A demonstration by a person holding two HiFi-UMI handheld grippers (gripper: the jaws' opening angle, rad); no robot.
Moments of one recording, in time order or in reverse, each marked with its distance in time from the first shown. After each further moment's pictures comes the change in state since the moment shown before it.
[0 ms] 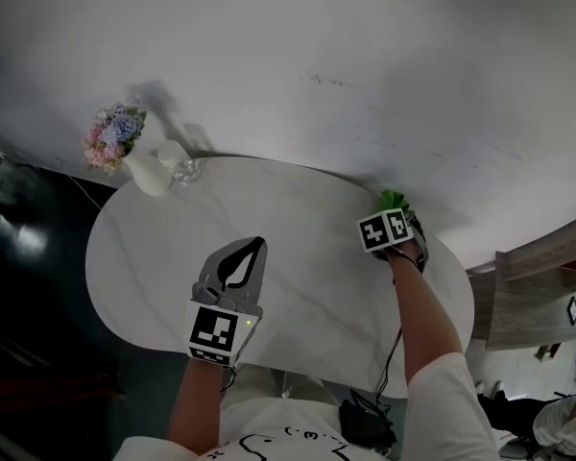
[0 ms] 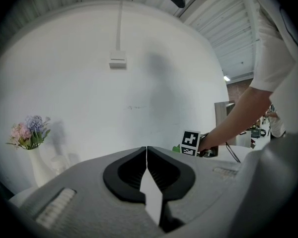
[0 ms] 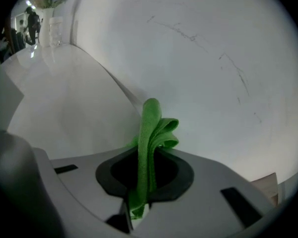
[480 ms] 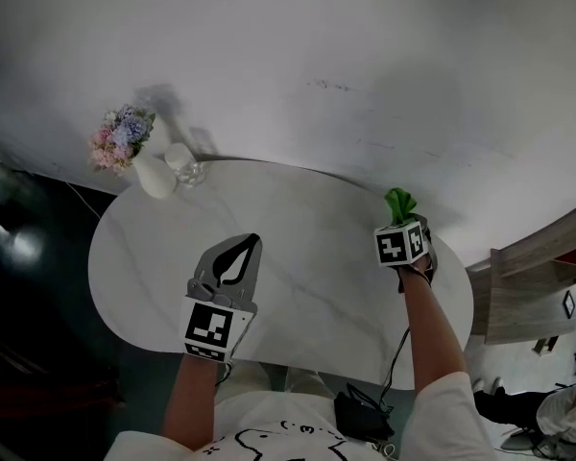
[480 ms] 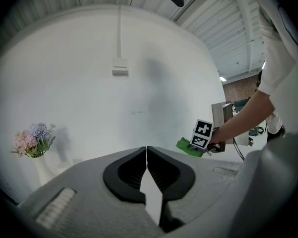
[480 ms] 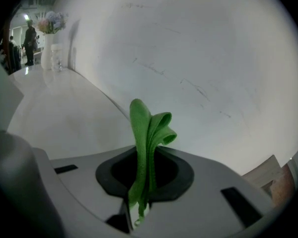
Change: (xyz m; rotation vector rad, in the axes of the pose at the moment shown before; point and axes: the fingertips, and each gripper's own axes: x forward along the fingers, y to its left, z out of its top) left arm -0.028 0.022 0.008 0.029 -0.033 -0.021; right arm -0.067 -0.014 0.001 0.129 -0.180 -0.053
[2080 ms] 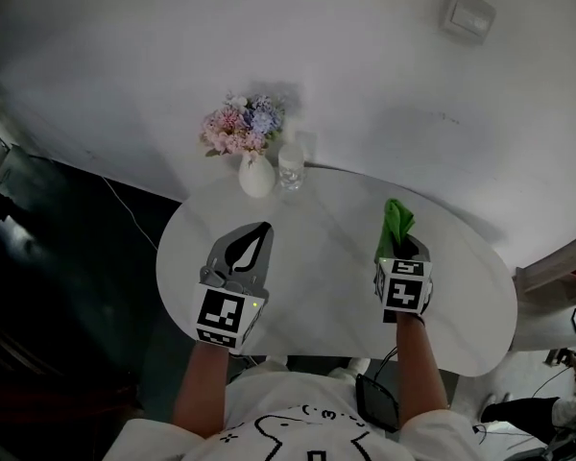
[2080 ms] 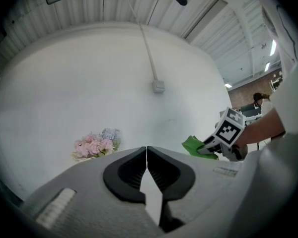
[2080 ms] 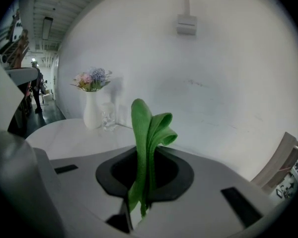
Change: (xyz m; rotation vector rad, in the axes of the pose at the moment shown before) left arm -0.165 0.207 -0.037 -0.018 -0.118 0.085; right arm -0.182 0.254 0.133 0.232 -0.345 0.142
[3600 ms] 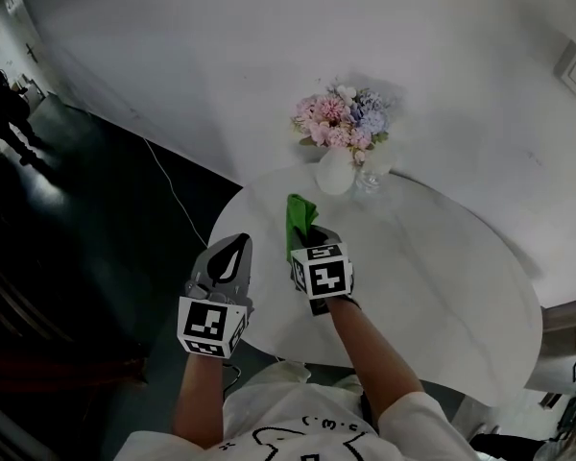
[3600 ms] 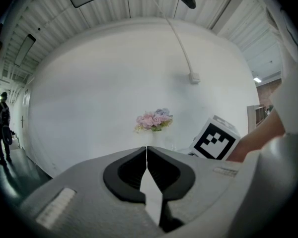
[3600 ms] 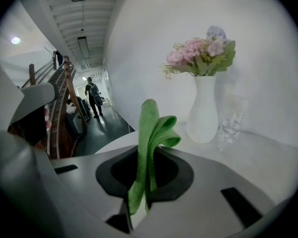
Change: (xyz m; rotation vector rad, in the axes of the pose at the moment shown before) left arm -0.113 0.154 -0.092 -0.110 0.106 0.287; right arm 0.056 0.392 0.040 -0.052 0.038 0.648
